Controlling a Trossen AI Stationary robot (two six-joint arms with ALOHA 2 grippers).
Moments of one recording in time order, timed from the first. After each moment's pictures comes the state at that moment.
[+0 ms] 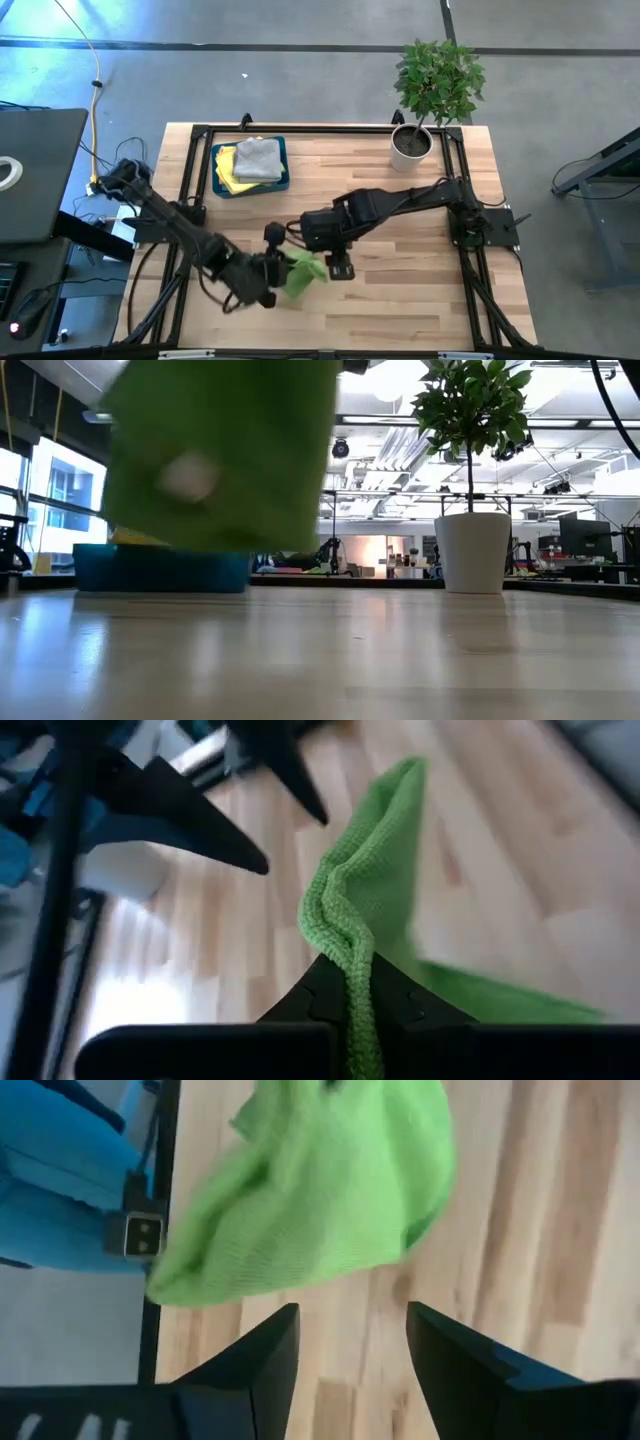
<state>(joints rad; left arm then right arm) -0.52 1.53 1.22 -0.58 -0.67 -0.07 0.26 2.09 2.23 -1.34 -0.22 0.14</state>
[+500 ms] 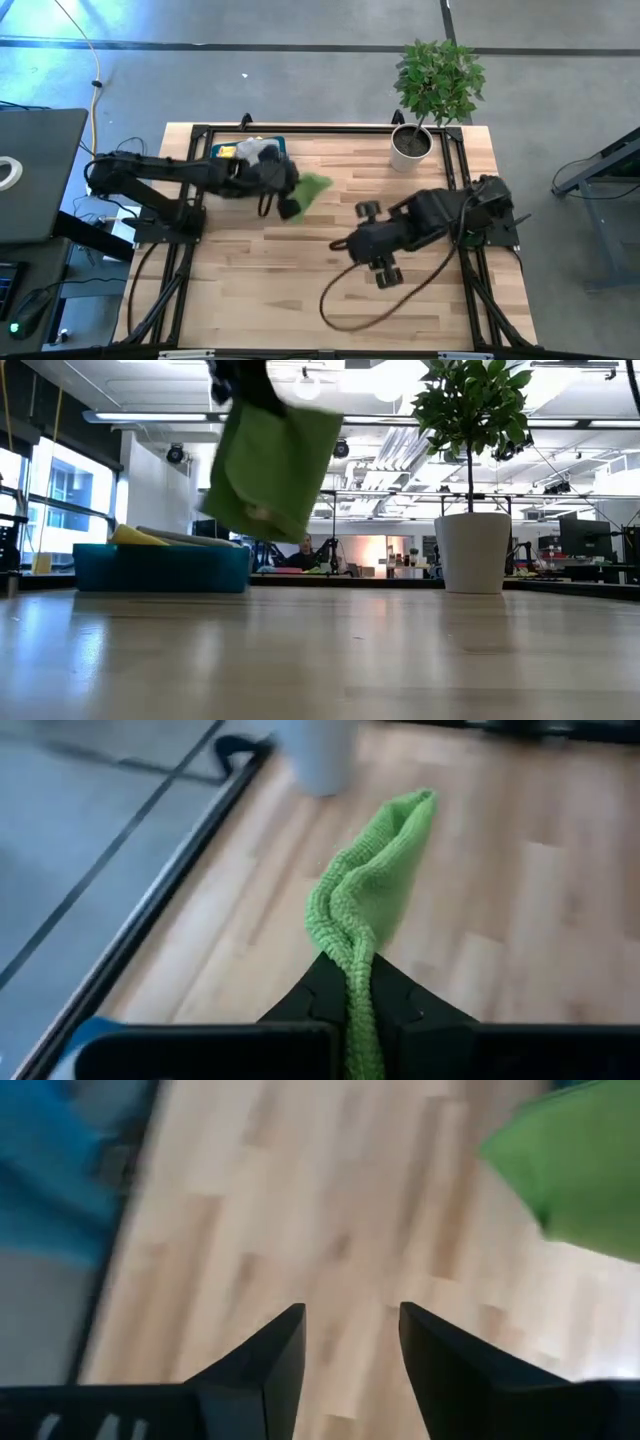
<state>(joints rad) 0.06 1.36 1.22 -0.61 -0.43 -0.18 0.40 1.89 2.29 -1.55 0.10 0.10</state>
